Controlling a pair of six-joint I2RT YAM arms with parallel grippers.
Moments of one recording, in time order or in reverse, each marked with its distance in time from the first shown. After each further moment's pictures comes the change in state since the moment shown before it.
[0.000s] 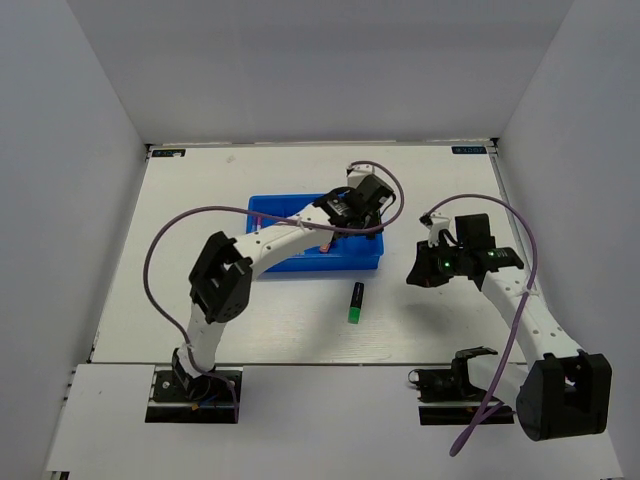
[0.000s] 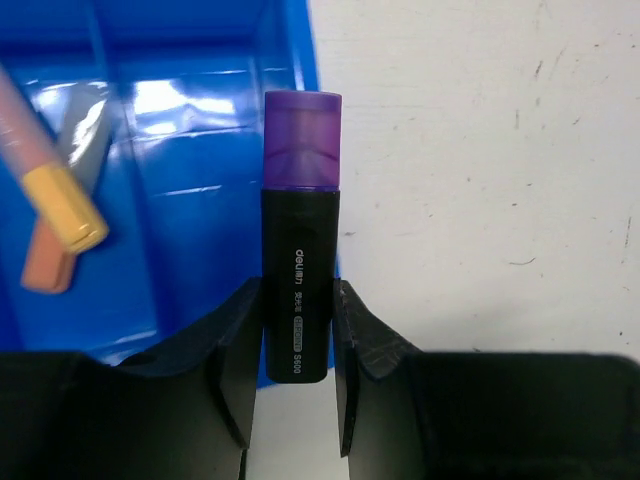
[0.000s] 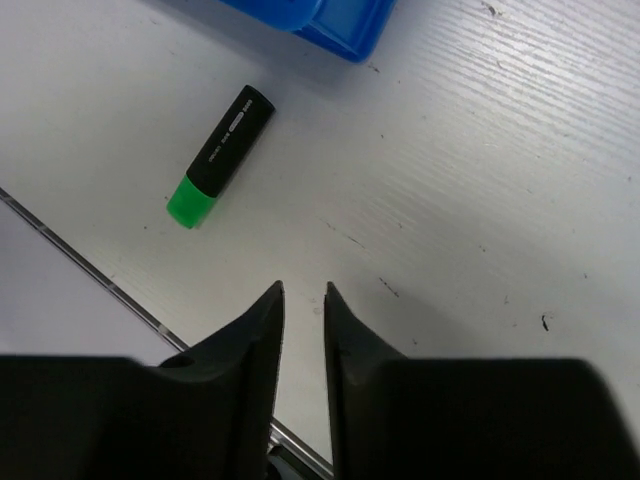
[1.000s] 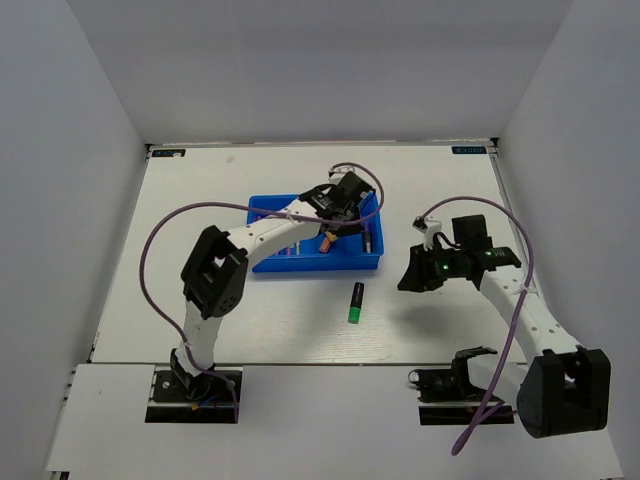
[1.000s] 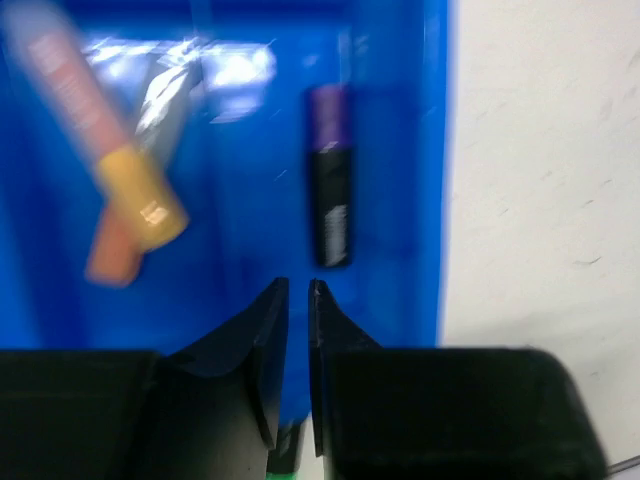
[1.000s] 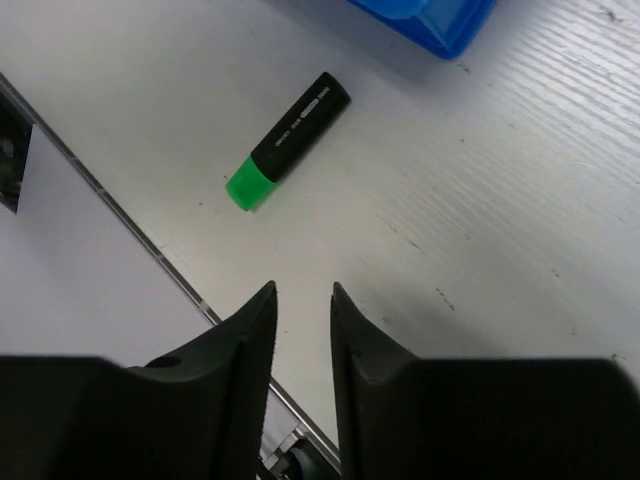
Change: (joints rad) left arm 0.099 0.052 -0.011 -0.016 0.122 -0.009; right arm 0.002 0.014 -0.010 -0.021 -0.137 -0.045
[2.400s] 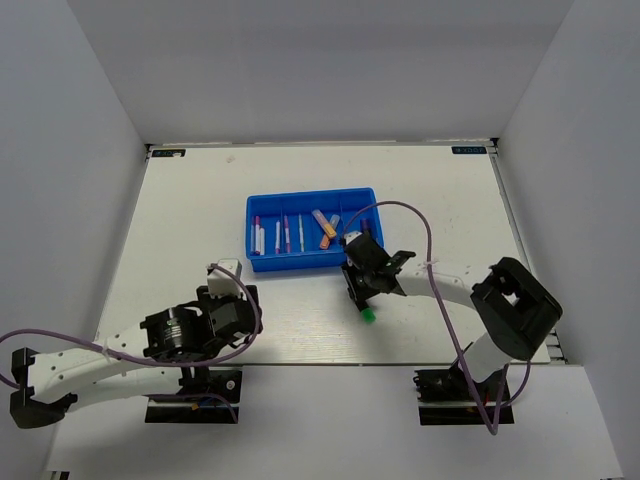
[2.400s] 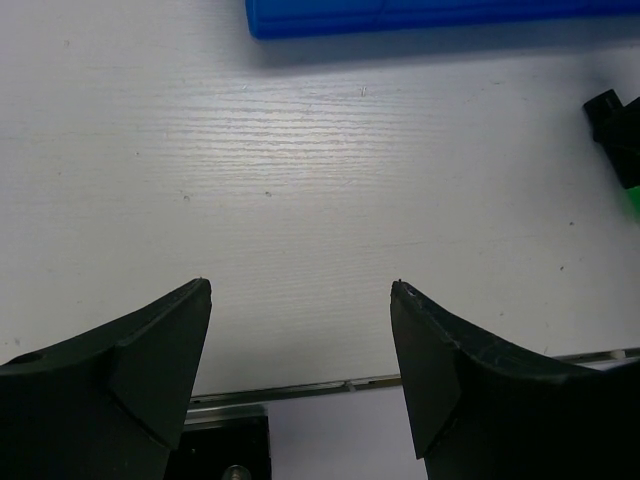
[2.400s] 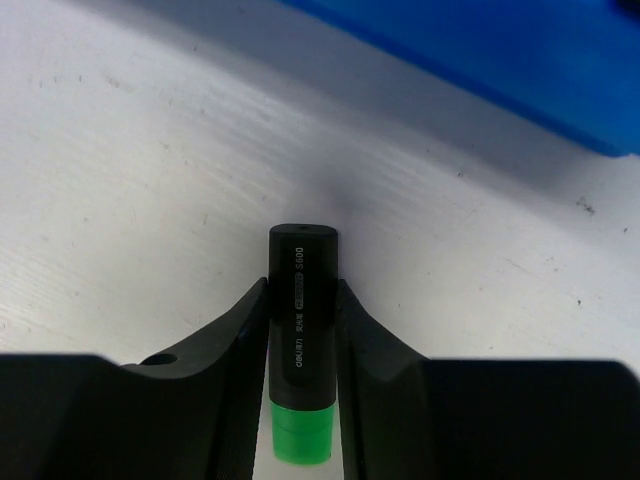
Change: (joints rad) left arm -0.415 -1.406 -1.090 -0.437 -0.518 -0.208; right arm 0.683 0.502 0.094 0.376 0.755 0.459
